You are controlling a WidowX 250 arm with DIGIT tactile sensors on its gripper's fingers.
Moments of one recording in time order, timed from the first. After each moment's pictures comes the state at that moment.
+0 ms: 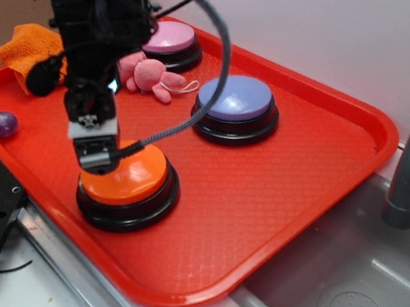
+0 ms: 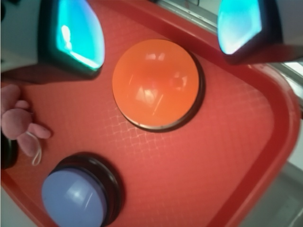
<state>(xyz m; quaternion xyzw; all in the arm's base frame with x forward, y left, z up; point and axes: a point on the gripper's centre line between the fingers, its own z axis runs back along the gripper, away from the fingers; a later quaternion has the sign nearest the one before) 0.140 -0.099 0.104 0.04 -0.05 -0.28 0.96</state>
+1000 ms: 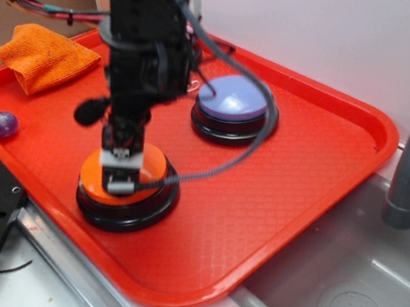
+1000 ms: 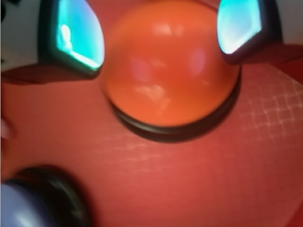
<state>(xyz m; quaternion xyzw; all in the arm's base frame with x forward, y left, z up) 0.159 -0.093 0.076 0.07 0.03 -0.31 0.95</state>
